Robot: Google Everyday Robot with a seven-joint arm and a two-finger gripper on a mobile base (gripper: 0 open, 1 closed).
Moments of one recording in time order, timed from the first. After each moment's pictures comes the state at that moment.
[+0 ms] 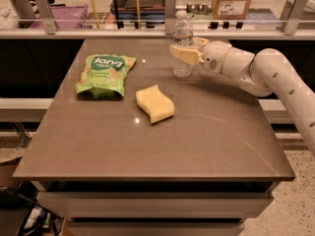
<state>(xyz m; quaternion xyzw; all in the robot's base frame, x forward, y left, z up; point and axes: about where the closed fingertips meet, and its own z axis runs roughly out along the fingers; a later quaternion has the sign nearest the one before) 0.743 -0.085 0.898 -0.32 0.62 0.33 0.64</state>
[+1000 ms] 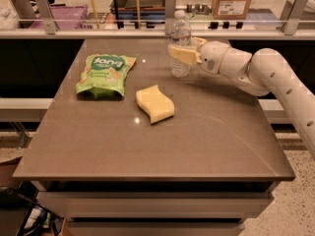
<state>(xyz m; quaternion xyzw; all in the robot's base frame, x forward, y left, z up) 0.743 -0.079 0.898 -0.33 0.62 0.33 0.63</state>
